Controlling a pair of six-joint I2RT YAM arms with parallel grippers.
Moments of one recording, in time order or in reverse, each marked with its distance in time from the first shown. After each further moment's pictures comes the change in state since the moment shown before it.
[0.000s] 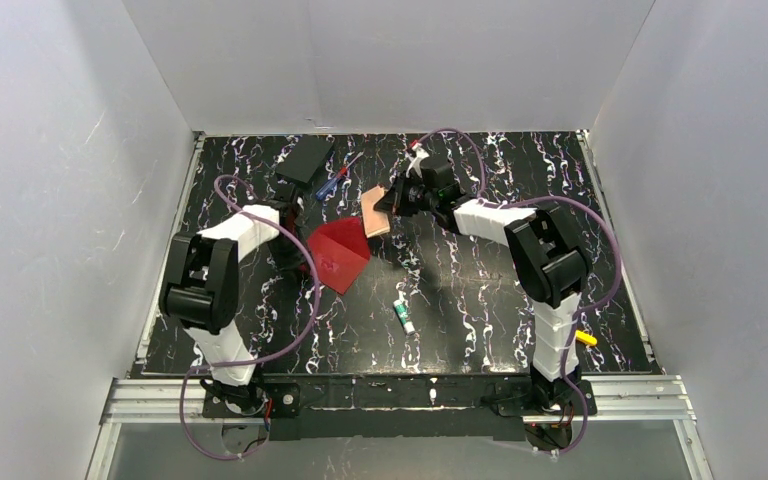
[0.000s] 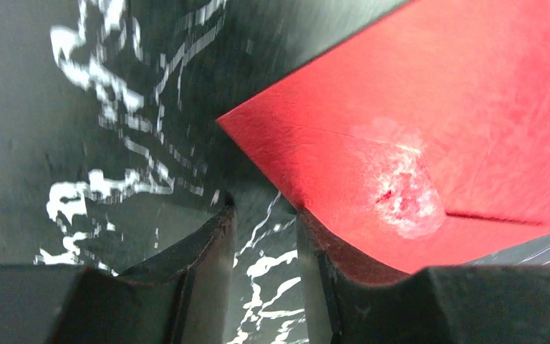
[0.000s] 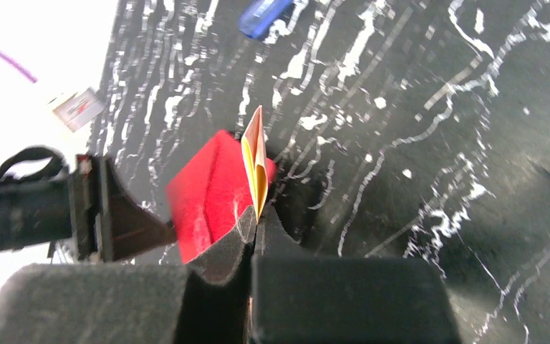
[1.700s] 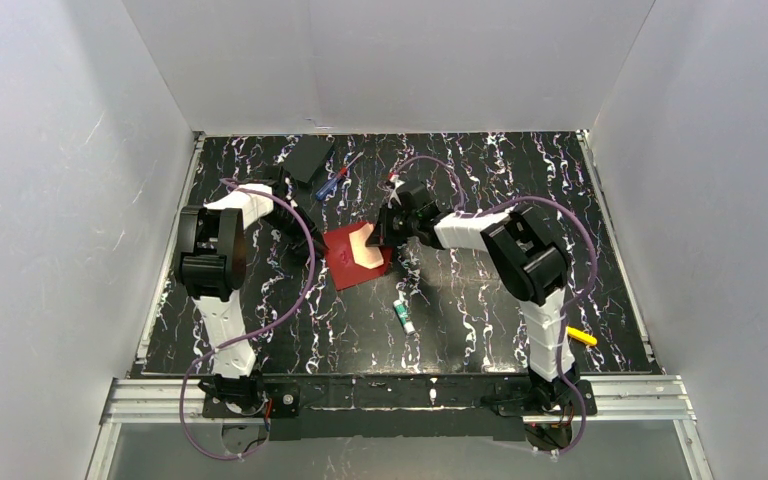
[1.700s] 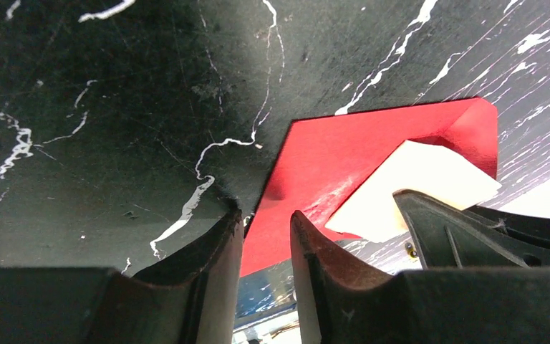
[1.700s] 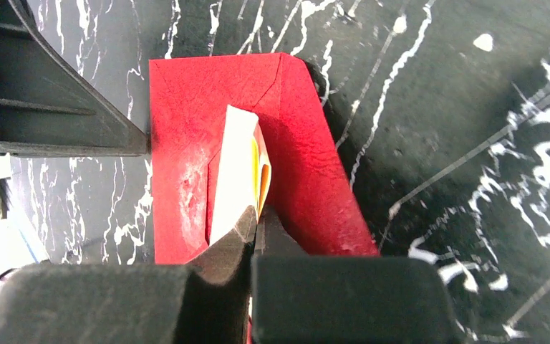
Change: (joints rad) left arm 0.130 0.283 0.285 0.008 0.453 -0.083; right arm 0.099 0.103 -0.004 -0.100 0.007 -0.033
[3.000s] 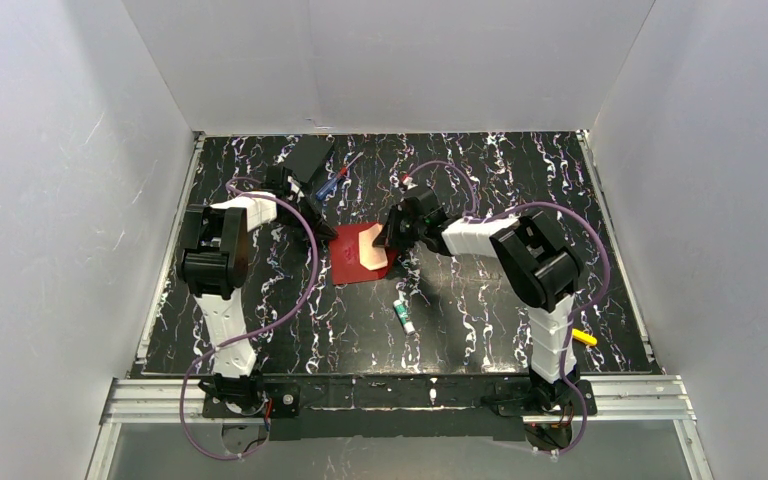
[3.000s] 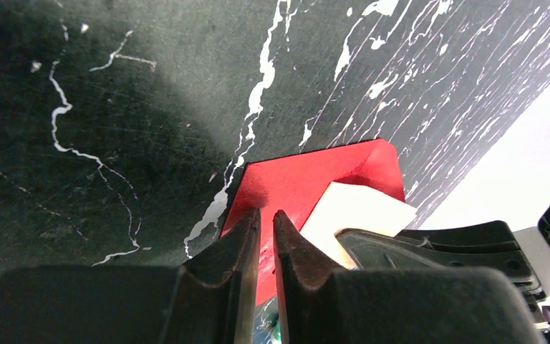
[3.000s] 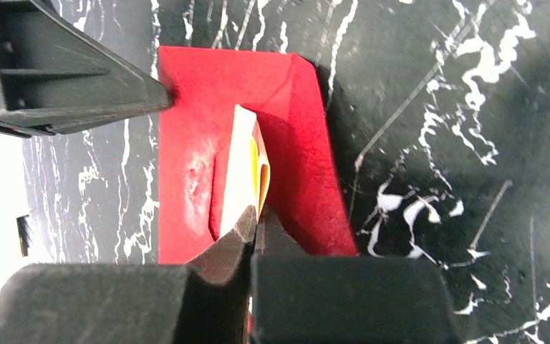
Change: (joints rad) left arm -0.004 0.016 -0.077 0.371 0.117 -0.053; right arm 0.000 -0.091 -0.107 0.041 0.108 0.112
